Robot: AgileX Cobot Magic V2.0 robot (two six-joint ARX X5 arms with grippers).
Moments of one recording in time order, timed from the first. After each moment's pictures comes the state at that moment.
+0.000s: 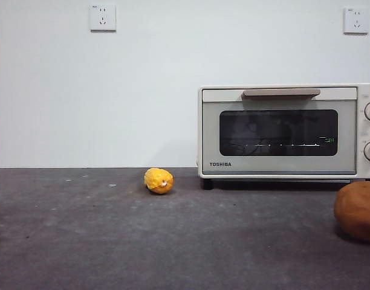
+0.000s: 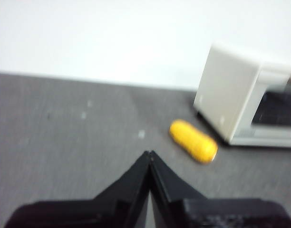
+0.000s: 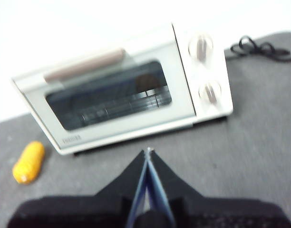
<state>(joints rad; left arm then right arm) -0.02 0.09 0.13 -0.06 0.19 -0.20 0.02 0.01 0.13 -0.19 -0.05 0.28</state>
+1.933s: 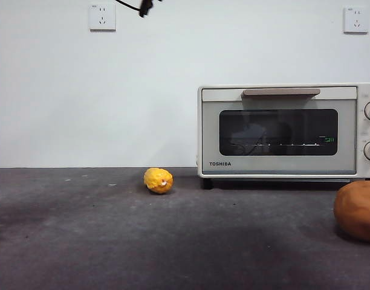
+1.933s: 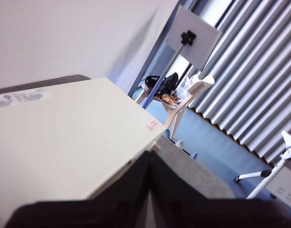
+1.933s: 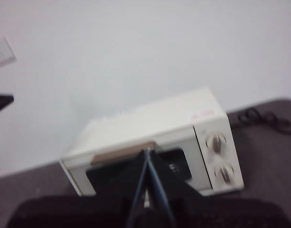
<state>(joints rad) -0.44 1.86 1.89 -0.20 0.67 -0.36 0.02 0.23 0.63 -0.36 -0.03 0.29</state>
